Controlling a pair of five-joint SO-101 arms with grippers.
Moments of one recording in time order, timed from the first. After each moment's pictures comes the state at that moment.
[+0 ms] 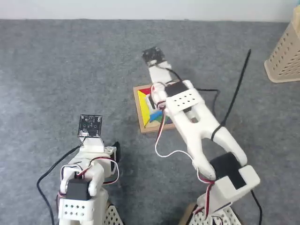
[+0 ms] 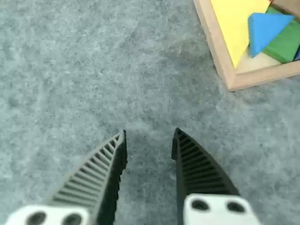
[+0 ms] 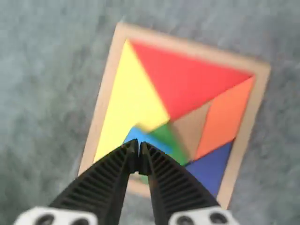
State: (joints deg) left arm -1.9 -103.4 96.7 72.9 8.0; right arm -29.7 6.4 12.0 53.3 -0.9
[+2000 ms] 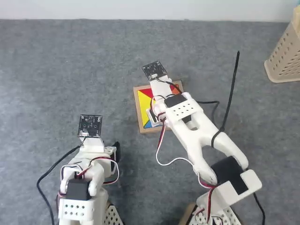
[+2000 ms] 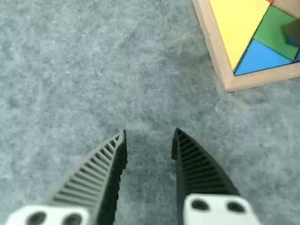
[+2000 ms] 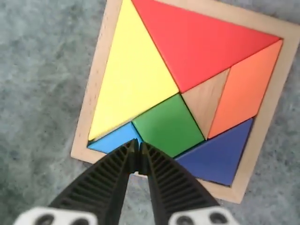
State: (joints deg) left arm -1.9 -103.4 96.7 72.9 8.0; right arm -31.8 4.0 24.1 49.8 -2.7
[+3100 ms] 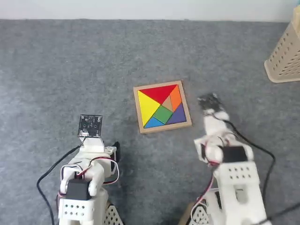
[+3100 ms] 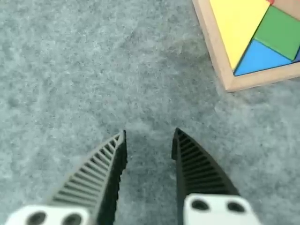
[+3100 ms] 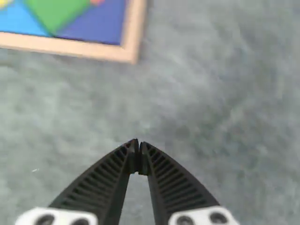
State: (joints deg) left arm -1.8 -103.4 96.7 72.9 8.0; right arm -6.2 -58.9 70.3 61.2 11.9
